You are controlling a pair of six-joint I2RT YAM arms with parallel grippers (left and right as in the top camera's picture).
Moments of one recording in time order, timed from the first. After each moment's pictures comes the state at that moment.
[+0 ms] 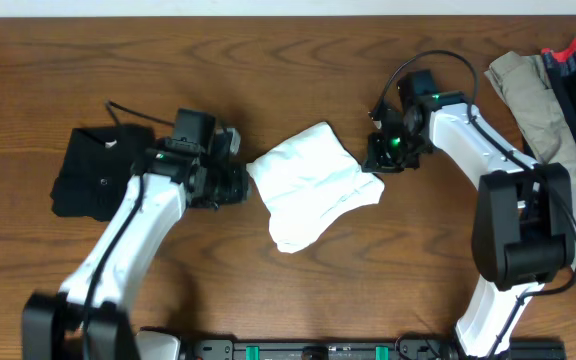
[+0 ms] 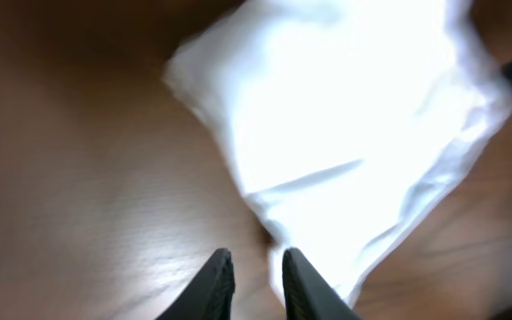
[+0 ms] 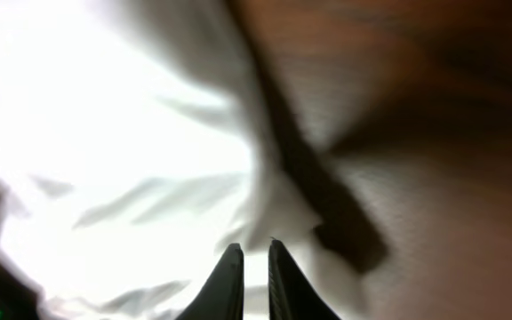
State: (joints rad) left arm -0.22 1.46 1.00 -0.74 0.38 -0.27; right arm 0.18 2.00 1.38 -0.88 -0.49 0.08
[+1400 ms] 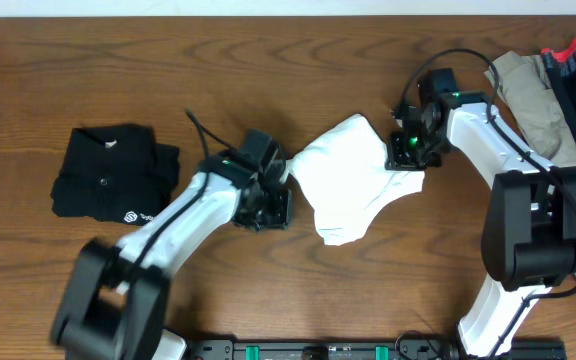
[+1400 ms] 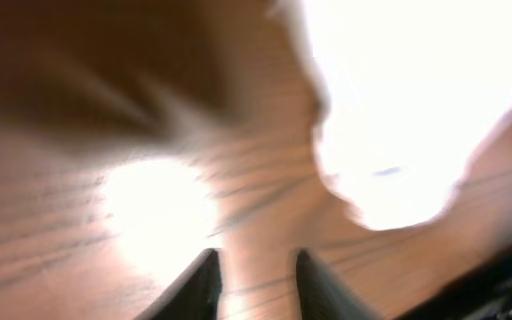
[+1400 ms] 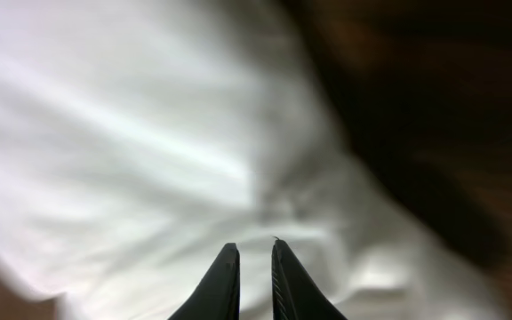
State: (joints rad) left arm -0.46 1.59 1.00 -0.72 0.41 -0.40; right arm 0.11 1.98 1.38 -0.90 -0.38 0.05
